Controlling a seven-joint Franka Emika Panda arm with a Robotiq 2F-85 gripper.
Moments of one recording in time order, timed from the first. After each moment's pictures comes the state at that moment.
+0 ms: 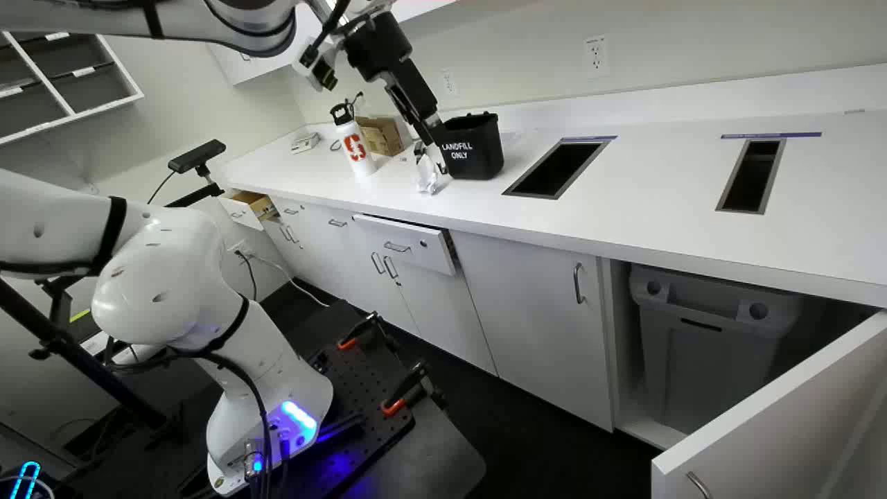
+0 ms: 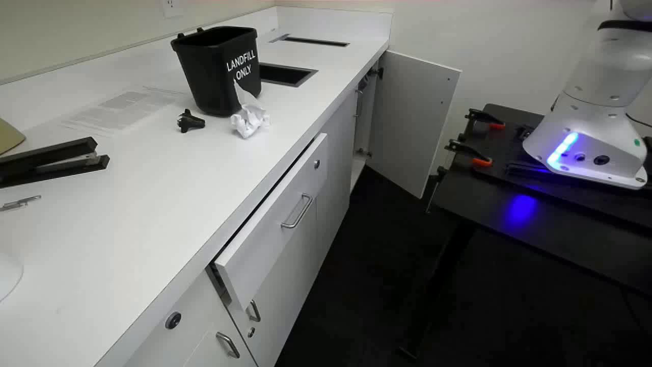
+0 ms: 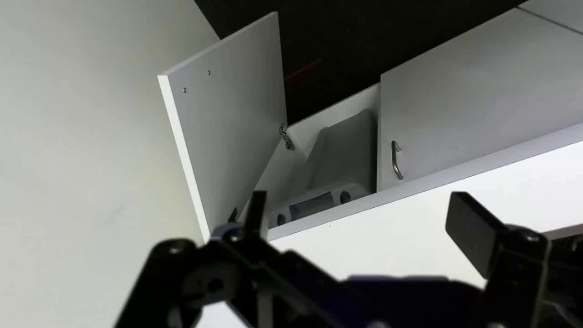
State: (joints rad) arm -0.23 -0.70 0.01 -2.57 -0.26 2.08 0.19
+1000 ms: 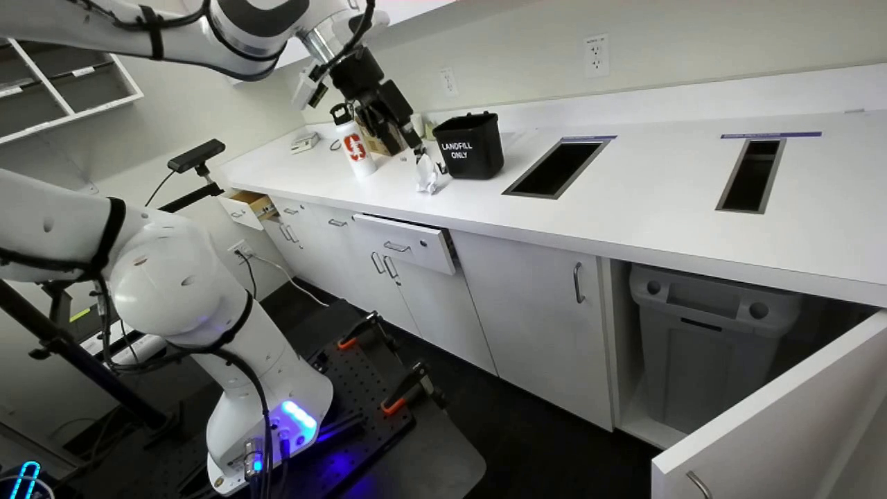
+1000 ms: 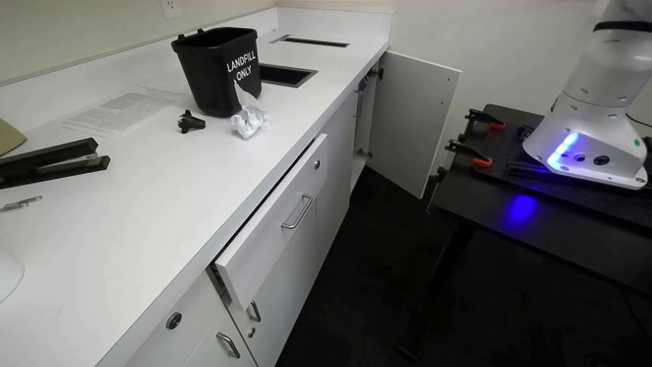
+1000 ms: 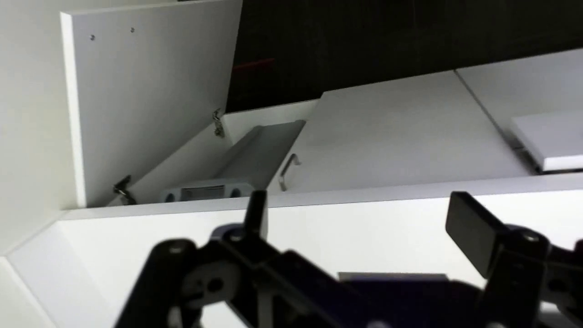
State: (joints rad) arm 0.00 -0.65 0.14 -2.59 -0.20 2.07 0.18
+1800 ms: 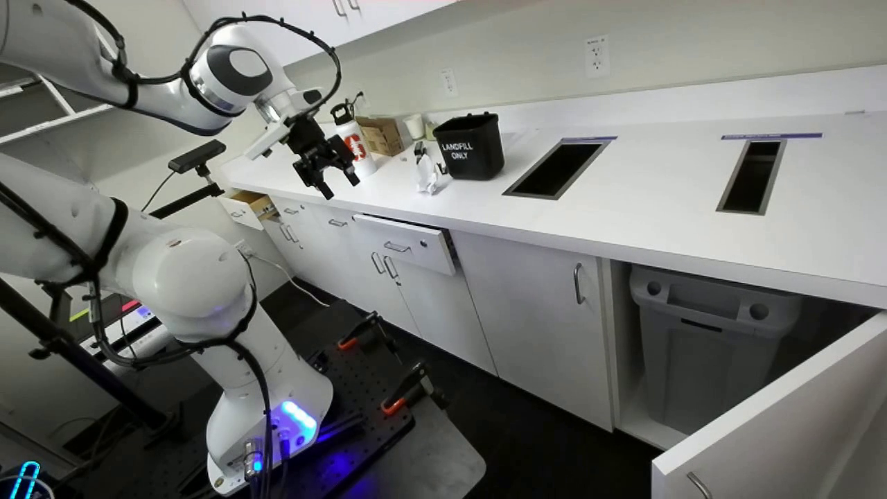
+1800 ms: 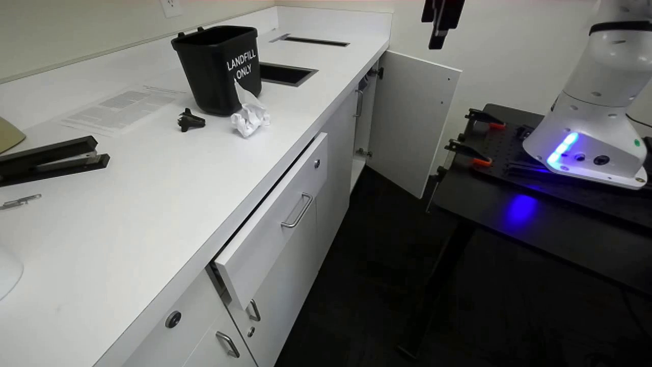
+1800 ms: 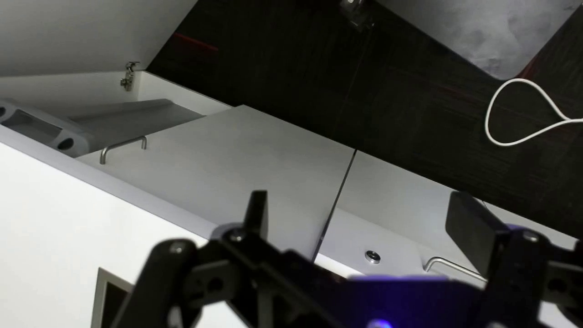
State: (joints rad) arm 0.34 -0.55 0.35 -2.64 -0.10 2.07 0.15
